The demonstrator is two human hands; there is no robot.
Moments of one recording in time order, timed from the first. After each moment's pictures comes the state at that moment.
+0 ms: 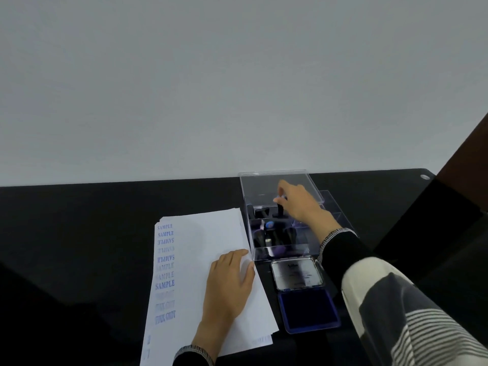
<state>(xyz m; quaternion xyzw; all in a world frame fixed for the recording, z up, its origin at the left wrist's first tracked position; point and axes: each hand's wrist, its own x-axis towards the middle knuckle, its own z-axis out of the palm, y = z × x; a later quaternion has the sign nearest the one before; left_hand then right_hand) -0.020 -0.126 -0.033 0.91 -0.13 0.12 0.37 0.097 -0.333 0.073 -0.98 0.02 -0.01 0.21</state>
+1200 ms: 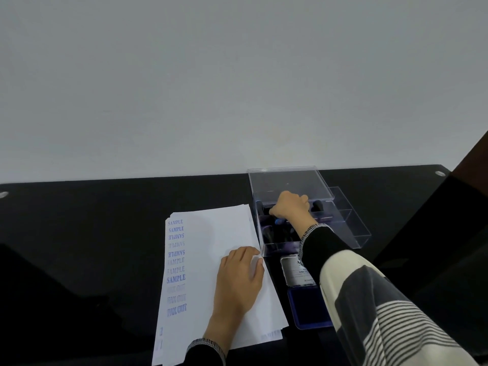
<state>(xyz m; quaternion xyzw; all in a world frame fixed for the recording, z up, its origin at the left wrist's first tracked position) -0.016 -0.128 -0.040 0.92 -0.16 0.16 0.33 0.104 -0.280 0.059 -0.97 0.19 0.09 0.15</state>
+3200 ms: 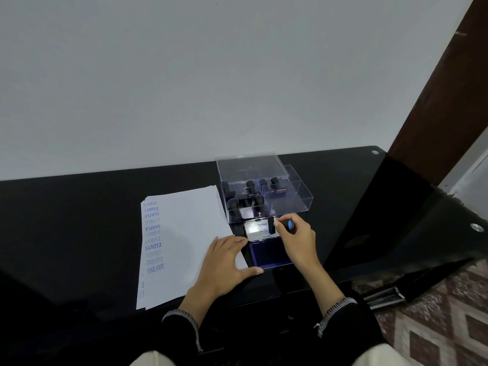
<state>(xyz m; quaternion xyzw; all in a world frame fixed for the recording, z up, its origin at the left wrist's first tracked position) -0.081 -0.137 -0.017 0.93 -0.26 -0.02 0.24 -0.108 -0.327 0.023 -0.83 0.17 -0.19 0.50</state>
